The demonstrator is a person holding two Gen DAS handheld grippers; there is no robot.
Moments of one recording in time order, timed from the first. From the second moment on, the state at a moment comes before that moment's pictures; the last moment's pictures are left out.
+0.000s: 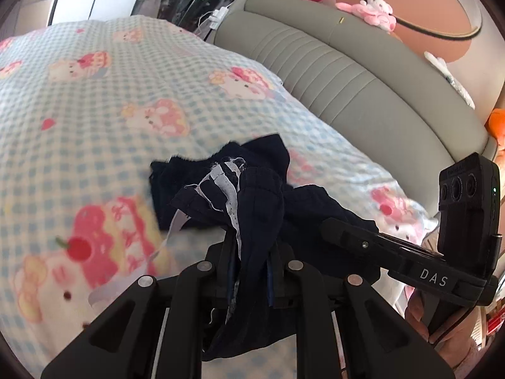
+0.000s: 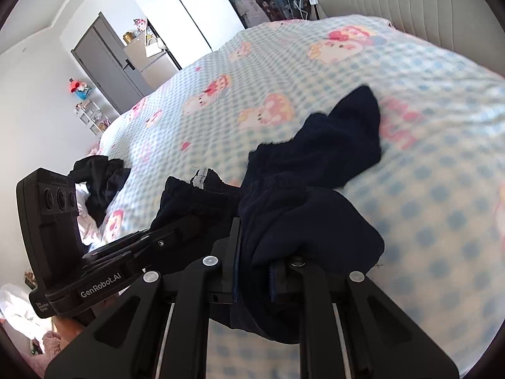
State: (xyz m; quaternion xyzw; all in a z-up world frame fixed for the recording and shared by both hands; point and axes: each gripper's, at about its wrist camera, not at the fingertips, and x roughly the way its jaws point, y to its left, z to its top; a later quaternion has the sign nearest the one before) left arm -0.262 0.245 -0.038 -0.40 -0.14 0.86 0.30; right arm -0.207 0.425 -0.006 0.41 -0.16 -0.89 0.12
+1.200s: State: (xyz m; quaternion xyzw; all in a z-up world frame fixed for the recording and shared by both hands) left arm -0.335 0.244 -0.022 -0.44 -0.02 0.87 0.22; right arm -0.268 0.414 0.010 0.41 0.00 -0.91 0.03
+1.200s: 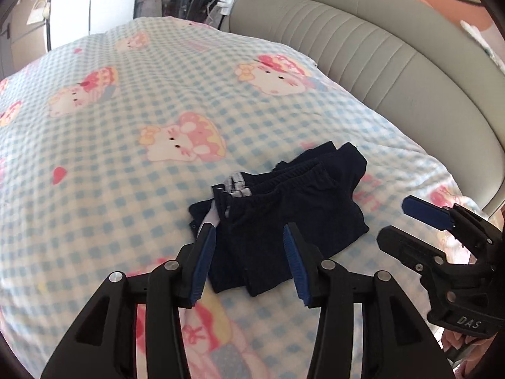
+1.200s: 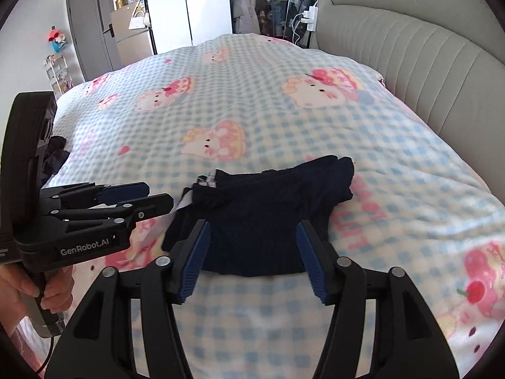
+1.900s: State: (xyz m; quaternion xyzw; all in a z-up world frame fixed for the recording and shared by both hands) left arm -0.214 -0.024 0.050 -0.36 -0.07 0.93 -0.01; right arm -0.182 0.166 0.062 0.38 0.03 -0.92 0.12
